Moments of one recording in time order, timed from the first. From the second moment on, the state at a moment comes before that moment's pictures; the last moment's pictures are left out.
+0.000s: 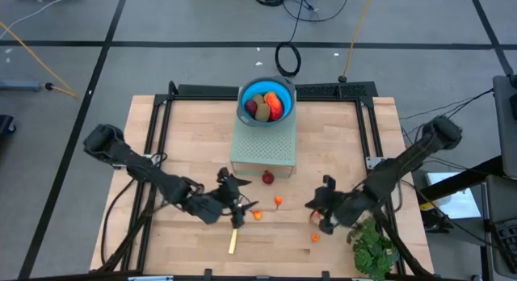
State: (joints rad) left arm -0.52 1.56 1.07 -0.04 -0.74 -0.45; right arm 0.67 1.25 0.79 -0.37 0.47 0.74
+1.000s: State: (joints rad) left arm -0.40 2.07 1.57 -0.50 -0.71 -1.31; right arm 0.67 0.48 0.44 -0.23 0.44 0.20
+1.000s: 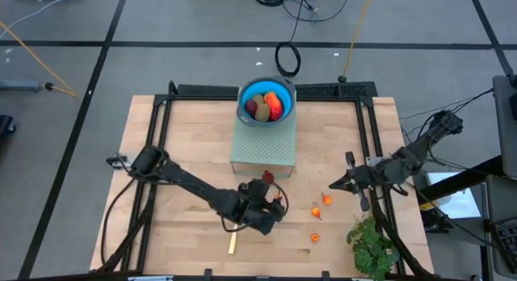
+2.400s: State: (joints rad) left arm -0.27 2.14 1.56 -0.54 -0.66 -1.36; right arm 0.67 0.42 0.44 -0.23 0.44 0.19
